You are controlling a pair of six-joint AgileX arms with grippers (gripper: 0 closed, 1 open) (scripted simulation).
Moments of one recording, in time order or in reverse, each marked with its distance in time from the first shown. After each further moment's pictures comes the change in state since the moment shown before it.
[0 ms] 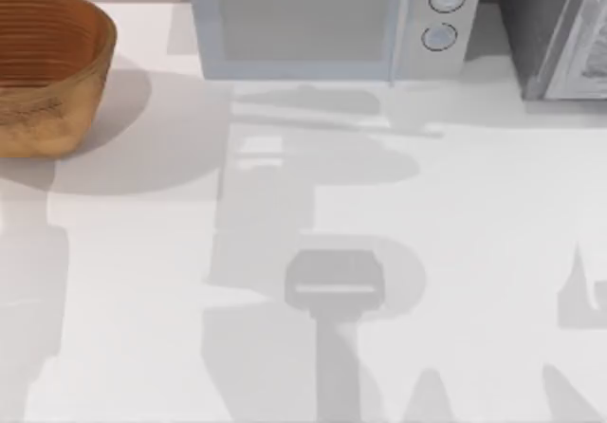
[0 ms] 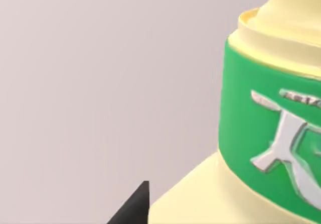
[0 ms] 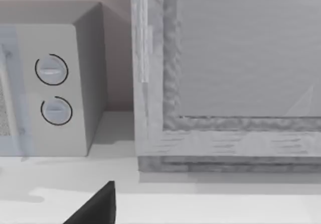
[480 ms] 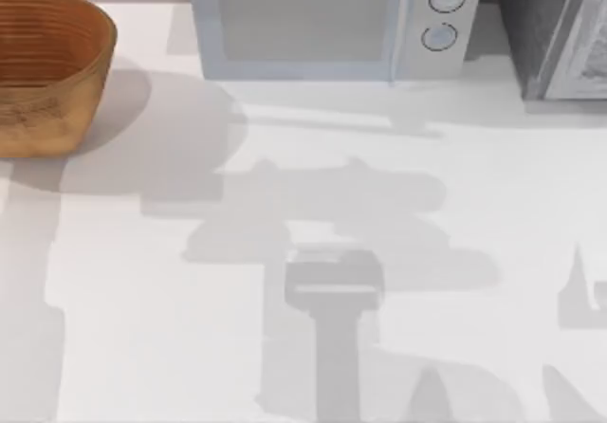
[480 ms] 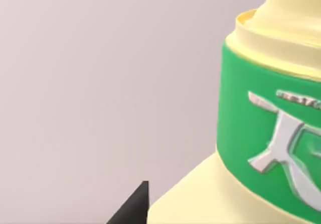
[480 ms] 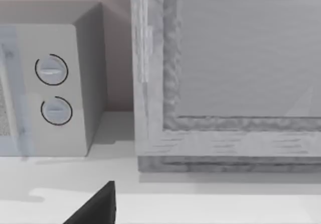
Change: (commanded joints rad) left arm -0.030 -0.371 -0.254 -0.132 -0.036 -0.008; right arm 0.000 0.000 0.000 0.000 0.000 0.000
